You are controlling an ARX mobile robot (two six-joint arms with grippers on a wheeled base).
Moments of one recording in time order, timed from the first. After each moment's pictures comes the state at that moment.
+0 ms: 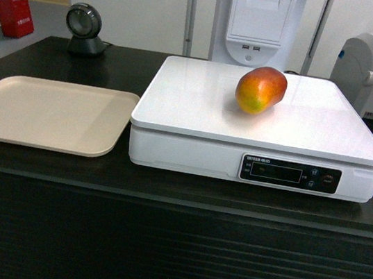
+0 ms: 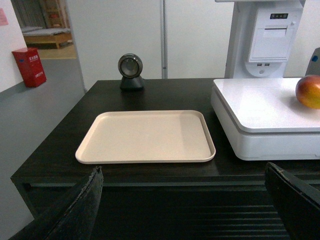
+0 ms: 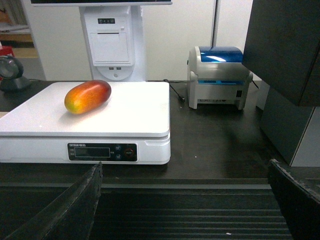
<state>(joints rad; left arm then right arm) 0.00 0.01 0.01 0.00 0.00 0.00 0.00 0.01 0.01 0.00 0.00 0.00</state>
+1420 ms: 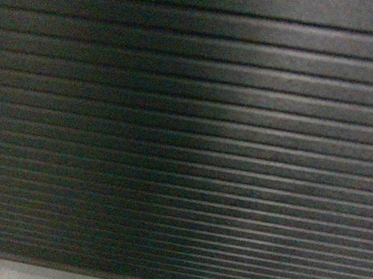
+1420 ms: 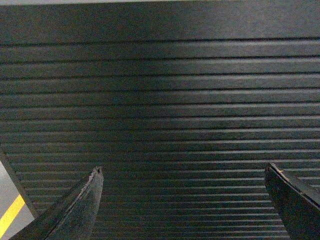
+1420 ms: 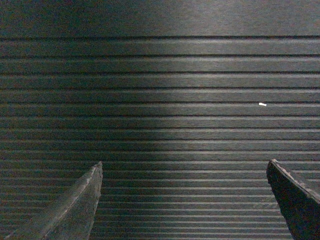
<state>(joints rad) 0.00 0.01 0.01 0.00 0.00 0.00 0.00 0.01 0.01 0.00 0.00 0.00</state>
